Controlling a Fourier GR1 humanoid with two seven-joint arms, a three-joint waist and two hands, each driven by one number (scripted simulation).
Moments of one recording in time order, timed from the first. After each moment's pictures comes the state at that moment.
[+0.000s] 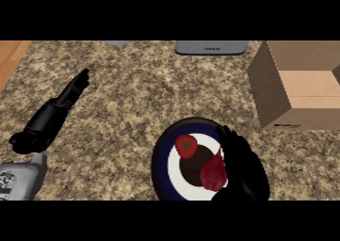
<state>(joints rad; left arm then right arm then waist) -0.21 0.32 -0.04 -1.54 -0.05 -0.17 -0.06 -0.03 -0.15 0.55 -1.79 0.94 0.19 0.81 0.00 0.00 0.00</state>
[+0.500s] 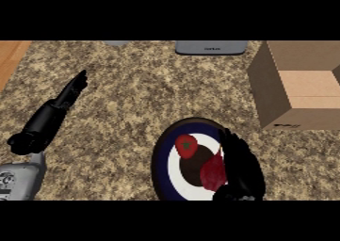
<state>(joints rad) -0.21 0.30 0.01 -1.53 -0.09 -0.21 -0.08 -0.01 -0.12 0.51 -1.67 1.00 0.15 0.75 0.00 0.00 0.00</state>
